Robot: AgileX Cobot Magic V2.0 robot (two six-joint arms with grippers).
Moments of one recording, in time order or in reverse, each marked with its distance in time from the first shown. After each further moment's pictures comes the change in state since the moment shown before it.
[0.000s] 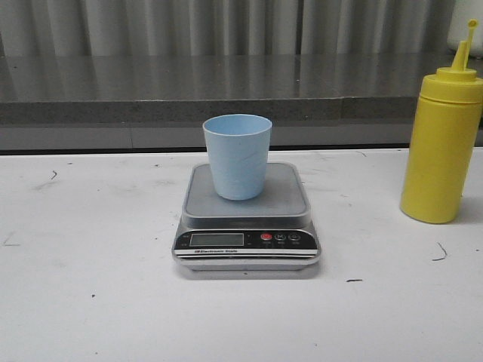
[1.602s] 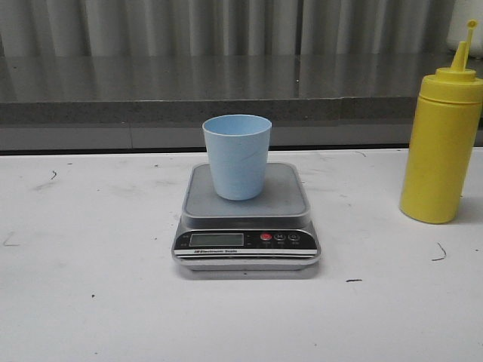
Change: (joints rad) left arm 0.547 -0.696 0.791 -0.111 -0.591 0.000; right arm 0.000 0.000 0.000 0.000 0.002 0.000
